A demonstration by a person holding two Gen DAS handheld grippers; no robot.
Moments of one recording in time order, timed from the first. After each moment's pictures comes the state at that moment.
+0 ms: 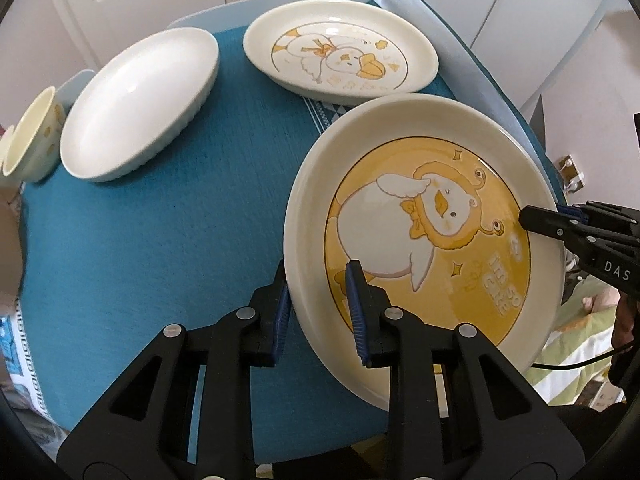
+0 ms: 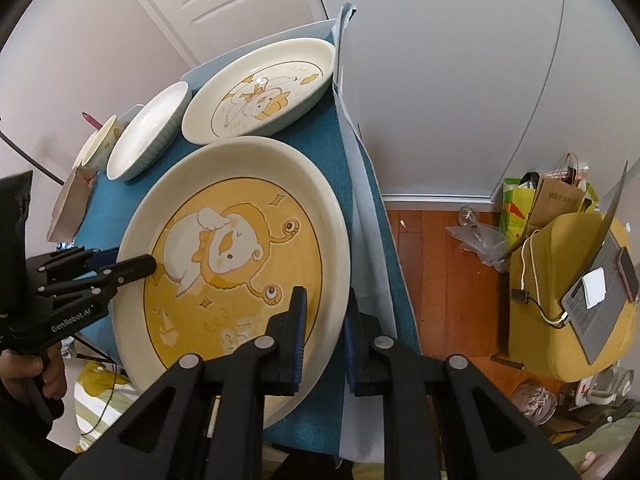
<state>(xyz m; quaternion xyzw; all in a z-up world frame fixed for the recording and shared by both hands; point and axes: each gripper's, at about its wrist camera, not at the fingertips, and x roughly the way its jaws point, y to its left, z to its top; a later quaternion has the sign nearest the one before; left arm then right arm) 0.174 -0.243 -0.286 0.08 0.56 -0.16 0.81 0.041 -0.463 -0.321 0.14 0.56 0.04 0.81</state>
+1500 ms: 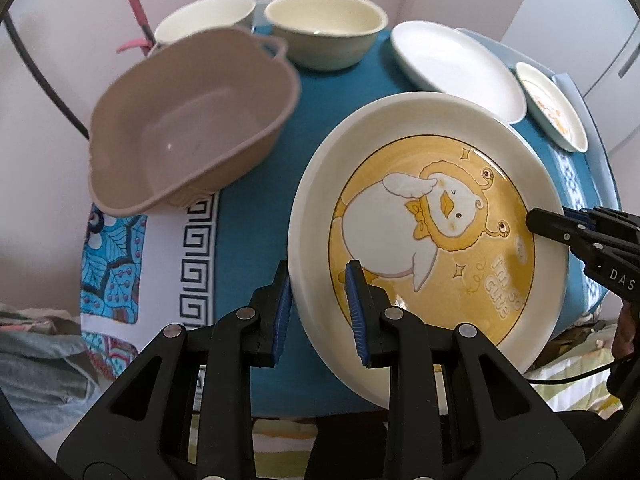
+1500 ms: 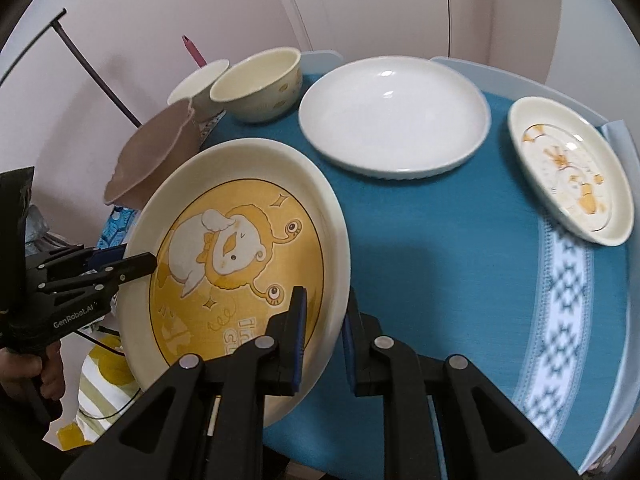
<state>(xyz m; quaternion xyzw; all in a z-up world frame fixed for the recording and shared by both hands) 0.149 0.056 -0.266 -0.01 0.57 -0.04 0.82 0.113 -0.184 -0.308 0.06 0.56 0.15 0.81</state>
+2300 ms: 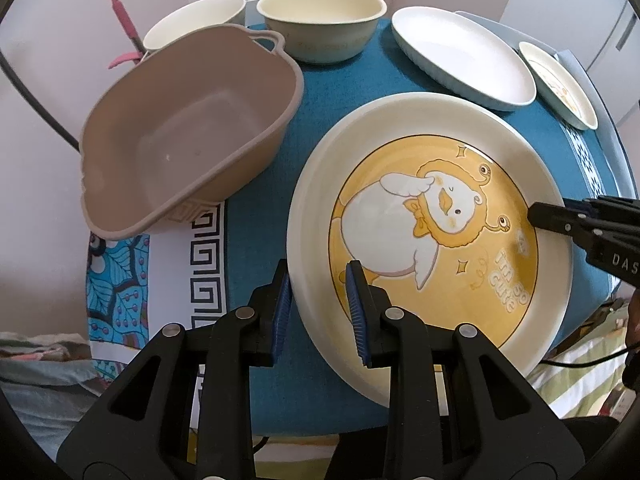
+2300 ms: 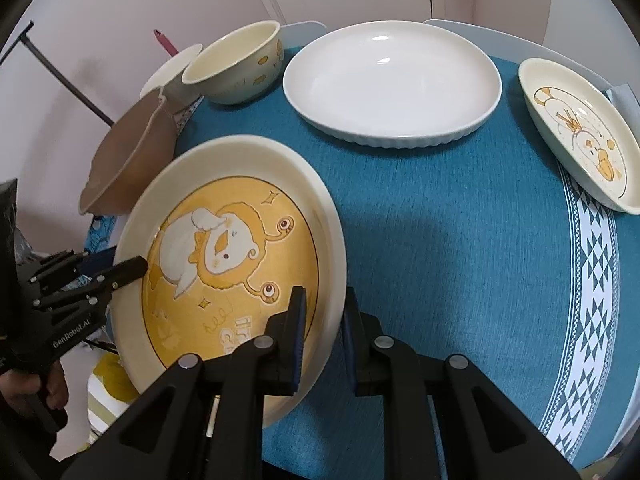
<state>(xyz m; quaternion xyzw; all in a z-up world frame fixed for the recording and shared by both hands) 0.157 0.052 -0.278 0.03 0.57 -0.04 0.82 0.121 -0.174 -0.328 0.07 0.59 0.12 0.80</state>
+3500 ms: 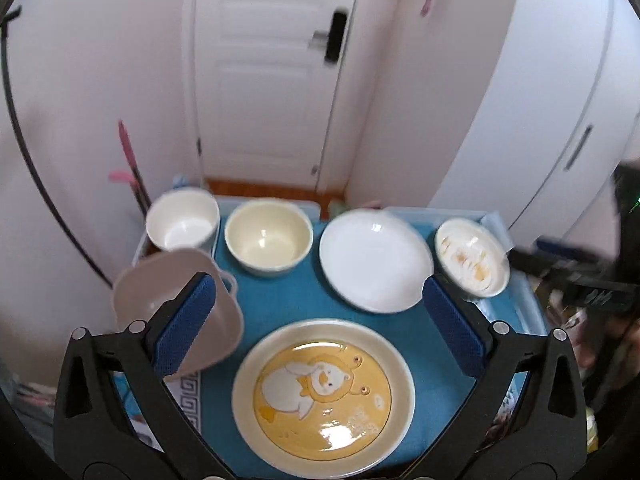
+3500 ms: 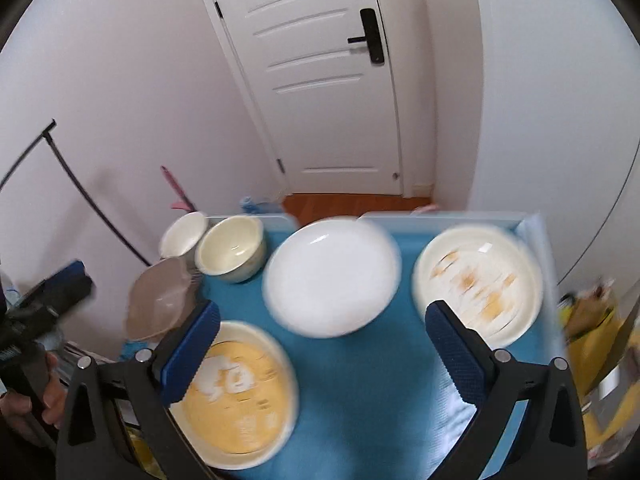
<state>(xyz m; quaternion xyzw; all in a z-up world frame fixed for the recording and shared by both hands) 0.196 0.007 -0.128 -0.06 0.40 -0.07 0.91 0.157 -0.263 -0.170 0.07 0.45 0.07 0.89</state>
